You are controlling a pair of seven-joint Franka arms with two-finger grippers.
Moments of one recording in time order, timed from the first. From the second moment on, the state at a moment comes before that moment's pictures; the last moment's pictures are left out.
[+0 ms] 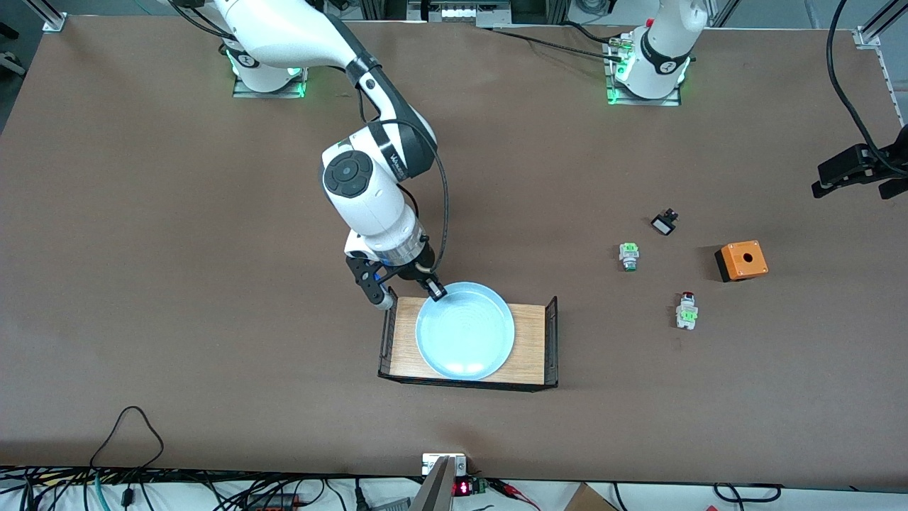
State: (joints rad) left arm -0.04 0.11 0.12 -1.42 -0.02 1.51 0.08; right arm 0.72 0.72 -0.13 -1.32 0.27 2.40 1.41
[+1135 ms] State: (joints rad) left arm 0.07 0.04 -0.03 -1.49 -0.02 1.53 0.07; right arm 0.49 0.41 -0.15 -1.36 0.33 1.83 0.88
